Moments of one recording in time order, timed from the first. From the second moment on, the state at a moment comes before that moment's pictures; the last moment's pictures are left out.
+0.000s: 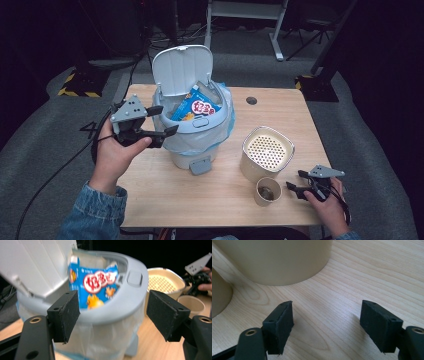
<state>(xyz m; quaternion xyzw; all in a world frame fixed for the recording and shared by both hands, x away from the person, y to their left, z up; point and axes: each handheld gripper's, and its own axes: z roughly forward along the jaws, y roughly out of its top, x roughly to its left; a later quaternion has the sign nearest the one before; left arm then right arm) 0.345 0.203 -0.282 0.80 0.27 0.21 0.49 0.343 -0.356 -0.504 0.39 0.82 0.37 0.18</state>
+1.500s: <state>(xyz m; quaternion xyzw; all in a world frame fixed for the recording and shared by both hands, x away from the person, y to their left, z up) 0.335 0.244 -0.488 0.85 0.40 0.13 0.32 0.300 -0.300 -0.487 0.25 0.86 0.45 0.08</state>
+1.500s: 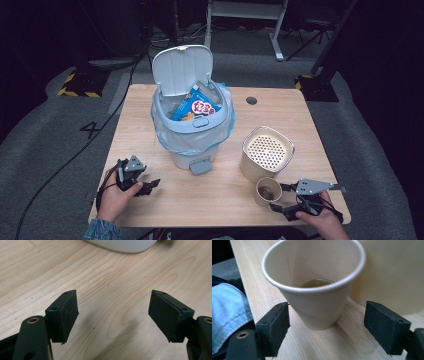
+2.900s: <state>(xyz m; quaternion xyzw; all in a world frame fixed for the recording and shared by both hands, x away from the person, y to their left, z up) 0.340 0.235 -0.504 0.84 0.39 0.15 0.34 0.301 -0.303 -0.441 0.17 0.83 0.53 0.07</state>
